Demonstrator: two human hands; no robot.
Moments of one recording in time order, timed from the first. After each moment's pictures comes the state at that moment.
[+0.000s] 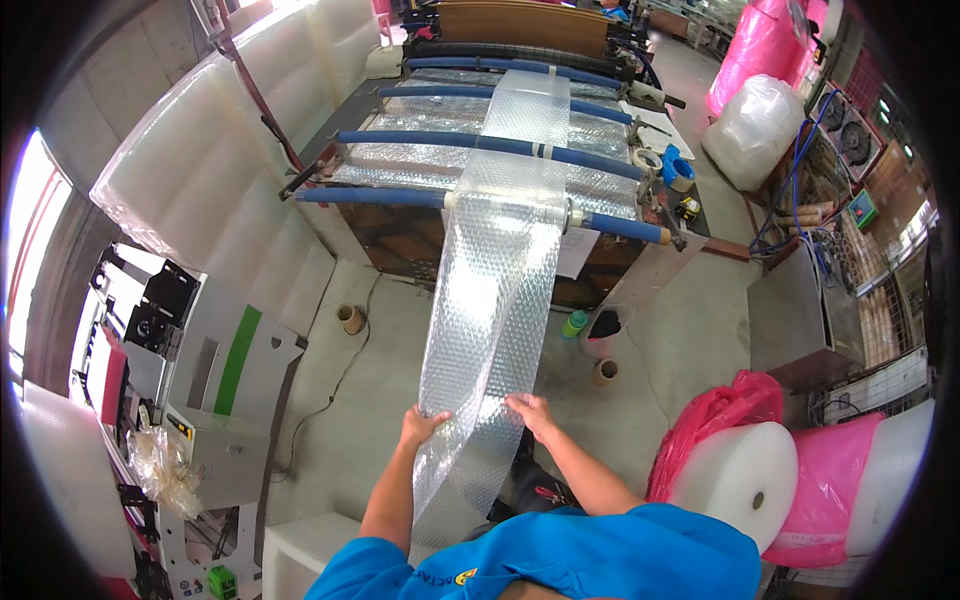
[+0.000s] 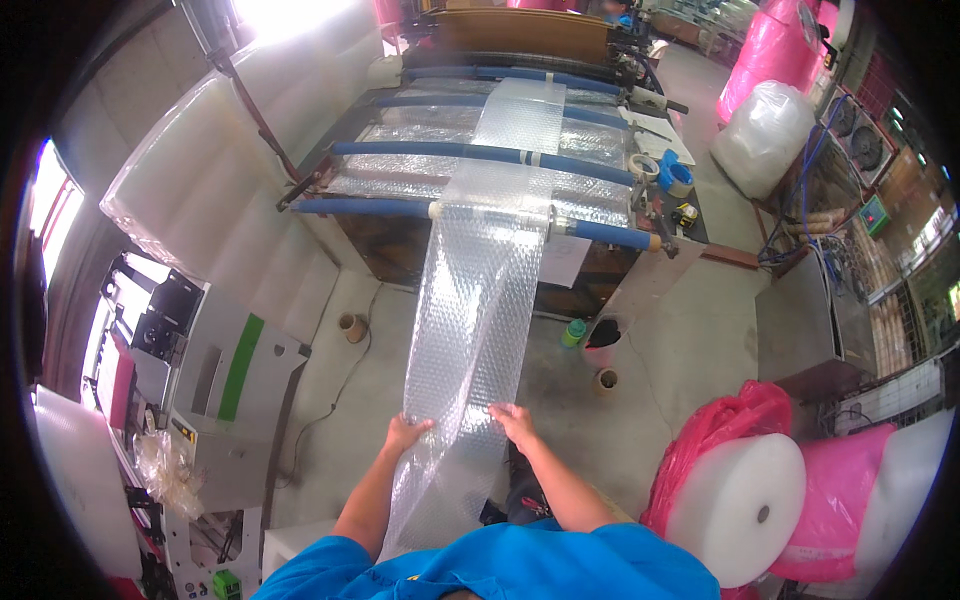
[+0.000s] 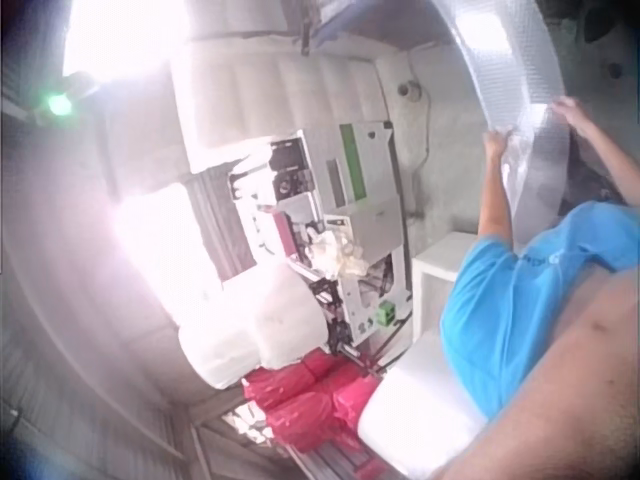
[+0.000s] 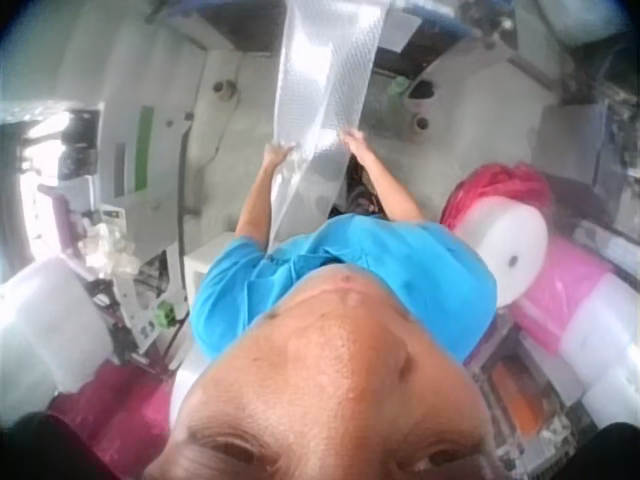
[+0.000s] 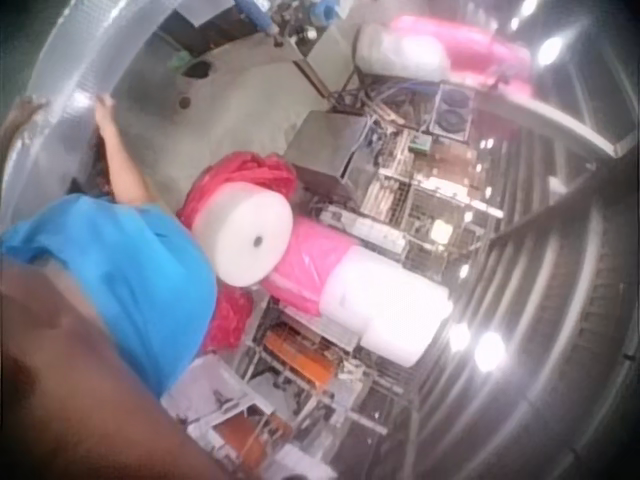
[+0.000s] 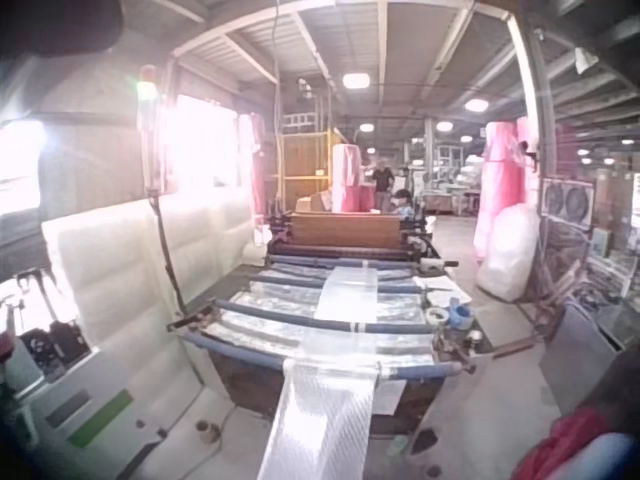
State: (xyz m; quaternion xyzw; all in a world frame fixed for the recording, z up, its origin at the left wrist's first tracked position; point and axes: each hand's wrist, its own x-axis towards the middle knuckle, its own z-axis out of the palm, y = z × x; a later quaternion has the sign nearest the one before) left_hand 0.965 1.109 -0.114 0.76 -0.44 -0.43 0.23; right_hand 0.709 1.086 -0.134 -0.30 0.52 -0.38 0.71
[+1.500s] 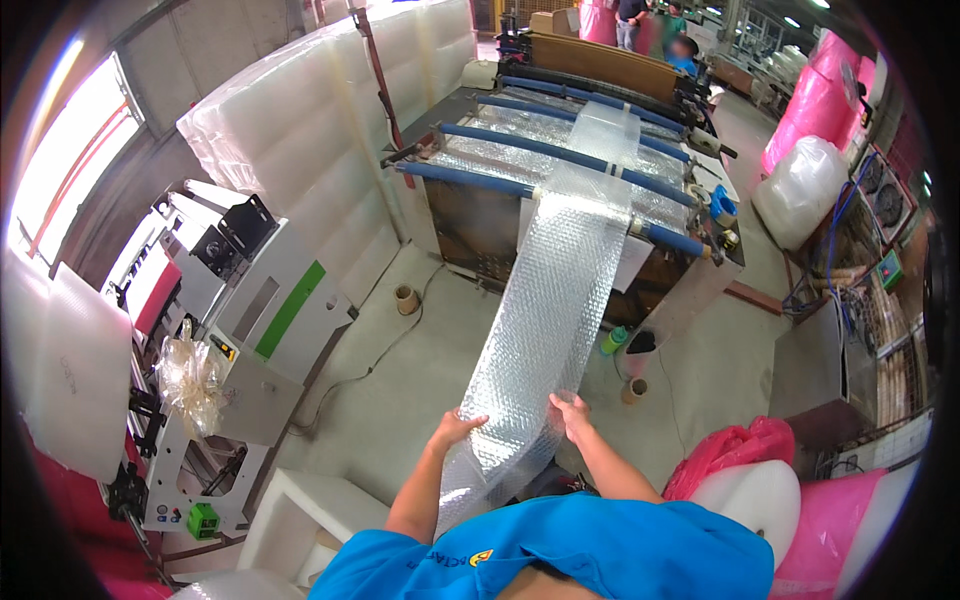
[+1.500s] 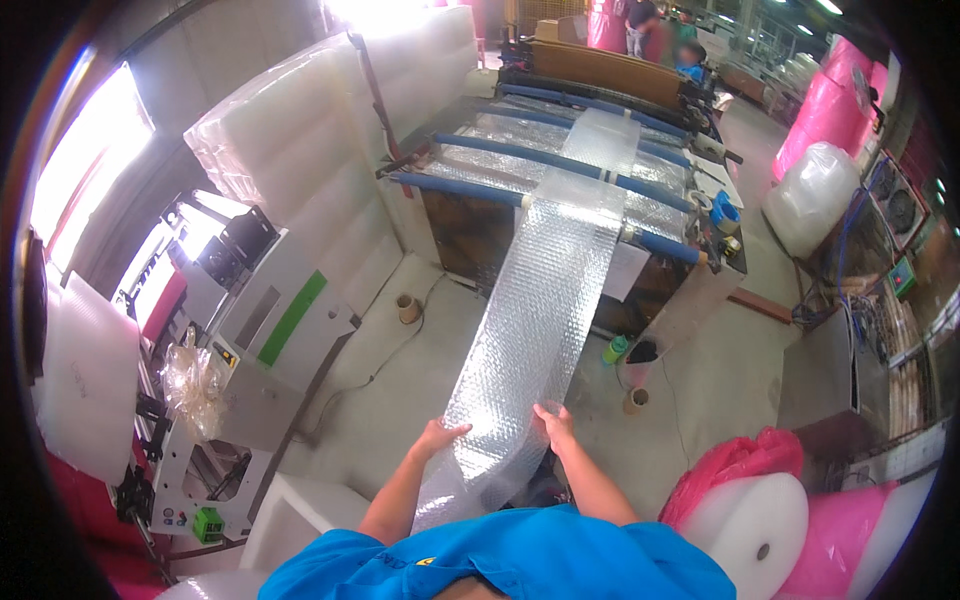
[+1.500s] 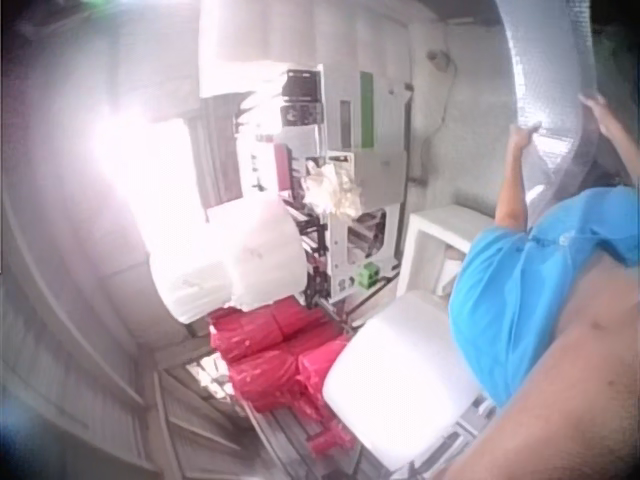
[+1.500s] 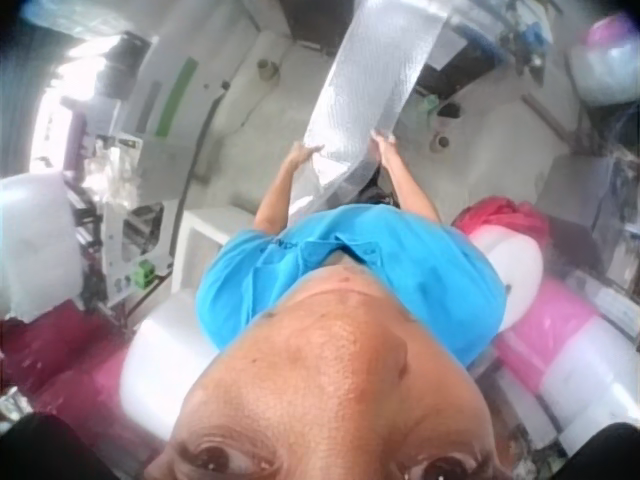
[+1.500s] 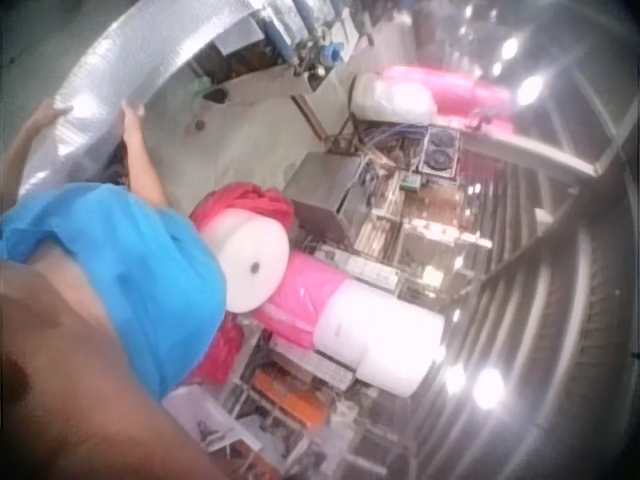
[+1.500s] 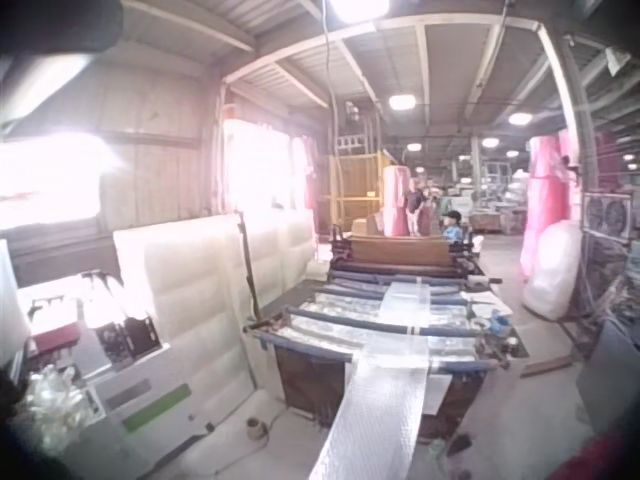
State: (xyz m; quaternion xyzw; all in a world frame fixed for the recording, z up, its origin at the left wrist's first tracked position) left_hand 0.973 1.224 -0.061 0.70 -0.38 -0.53 0.30; right_hand 0.730 1.158 -0.094 -0.34 0.61 -0.42 0.59
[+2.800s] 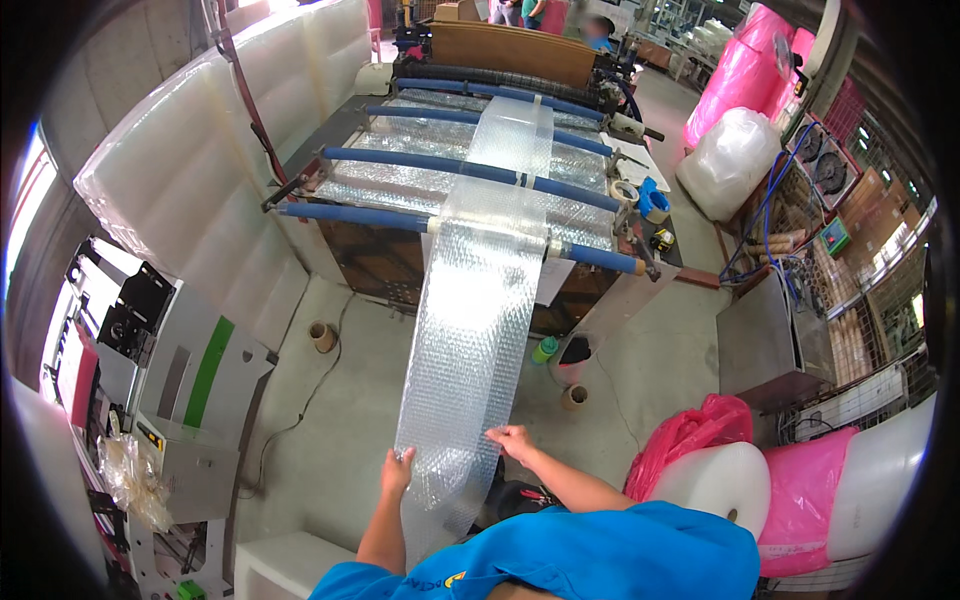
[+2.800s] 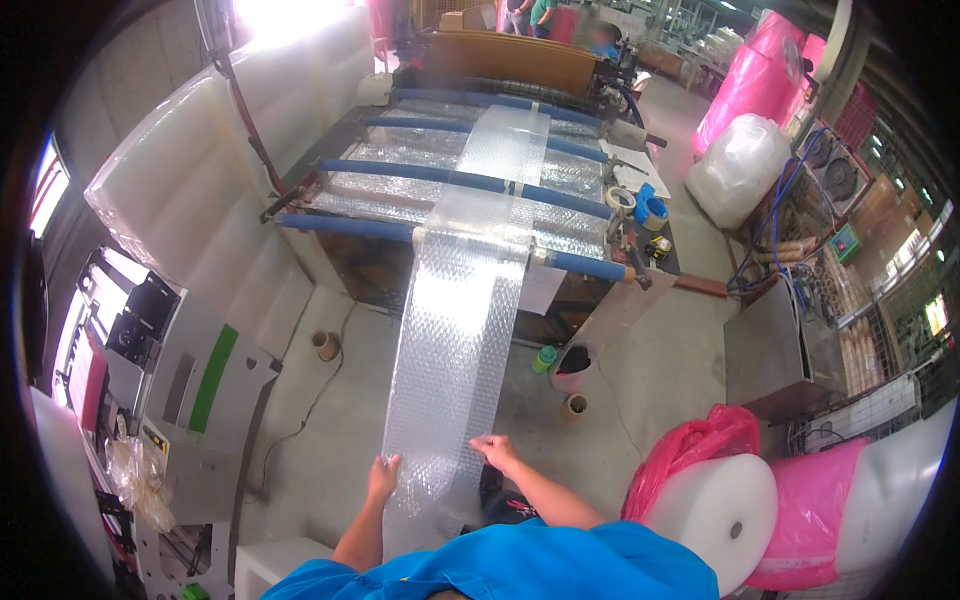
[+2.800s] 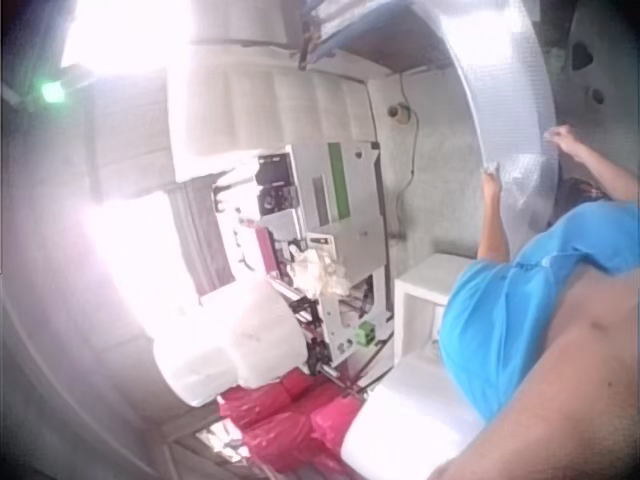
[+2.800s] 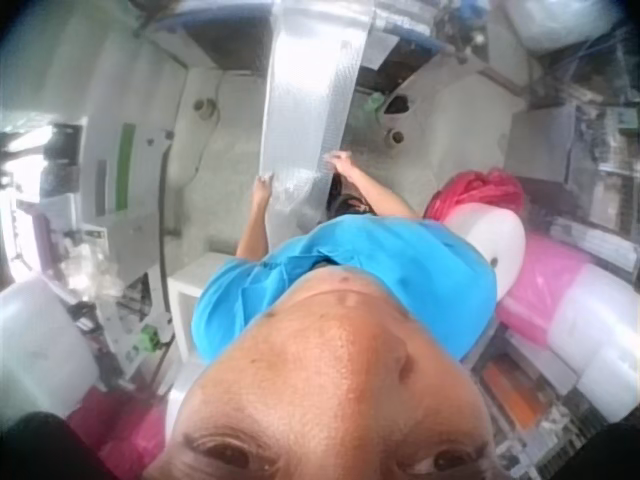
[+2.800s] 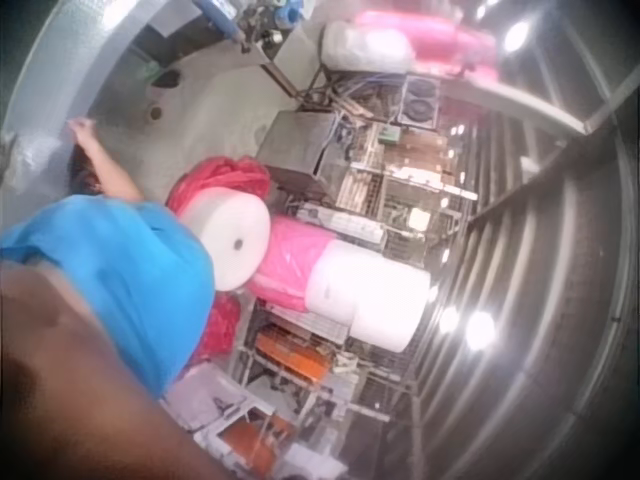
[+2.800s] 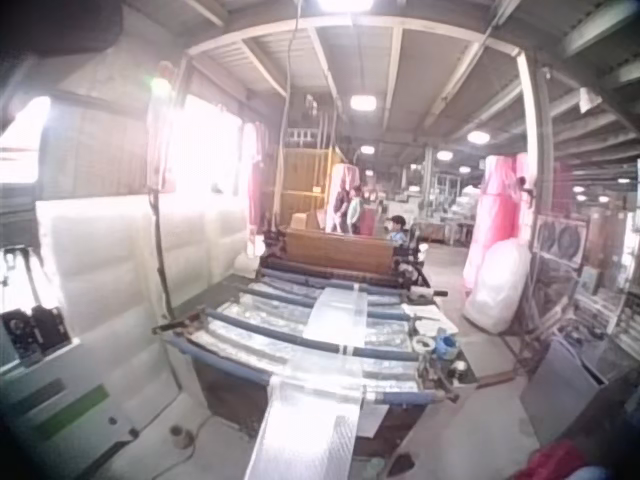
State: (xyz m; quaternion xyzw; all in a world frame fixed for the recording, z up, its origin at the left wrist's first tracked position) left_hand 0.958 1.163 -0.128 0.82 -0.38 -0.39 0.20; right_hand 0.697 1.092 -0.121 -0.40 0.62 -0.21 0.64
